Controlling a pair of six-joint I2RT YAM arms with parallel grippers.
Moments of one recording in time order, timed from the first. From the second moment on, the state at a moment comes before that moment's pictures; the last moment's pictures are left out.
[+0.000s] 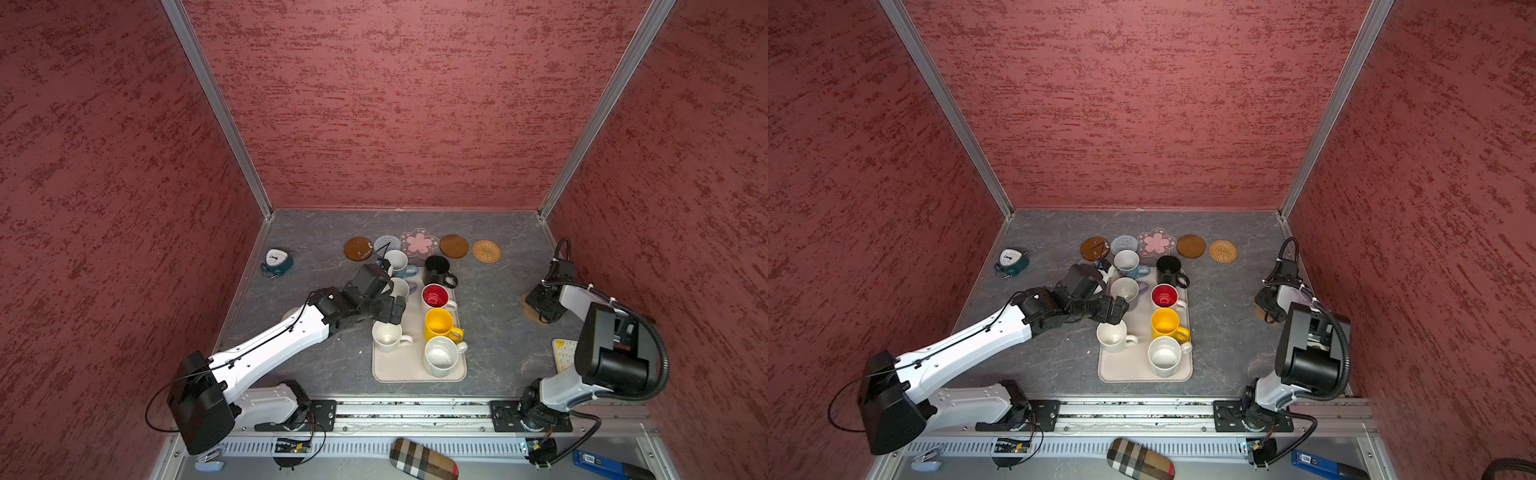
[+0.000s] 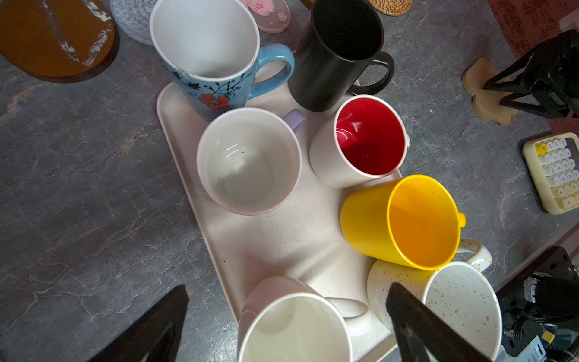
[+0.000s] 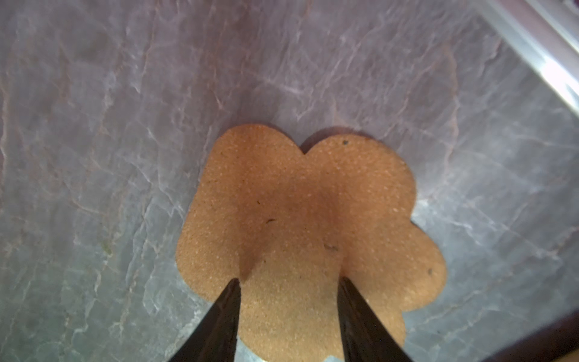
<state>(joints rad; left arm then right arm) -0.80 1.22 0.98 -0.63 -0.06 -0.44 -0.34 1.57 0.83 -0.46 0.04 0.54</state>
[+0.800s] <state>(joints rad) -0.70 1.24 0.94 -0.60 -0.04 -0.45 -0.33 1.84 1.13 -0.40 0.00 0.54</state>
